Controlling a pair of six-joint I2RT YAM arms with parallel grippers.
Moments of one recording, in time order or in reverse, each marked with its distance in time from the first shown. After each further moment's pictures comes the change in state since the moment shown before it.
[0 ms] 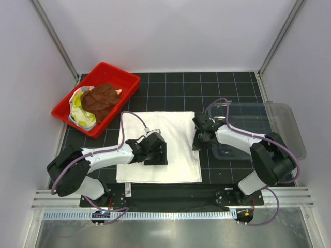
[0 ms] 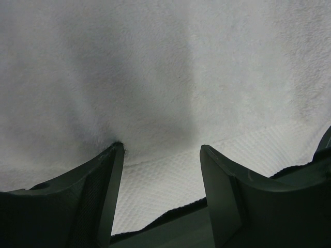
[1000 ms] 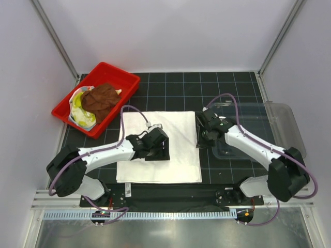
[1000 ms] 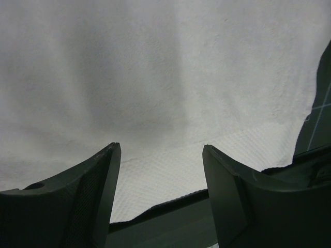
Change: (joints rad) left arm -0.011 0.004 0.078 -0.081 -0.030 -0.007; right arm 0.009 -0.131 0.089 -0.219 0.054 -0.123
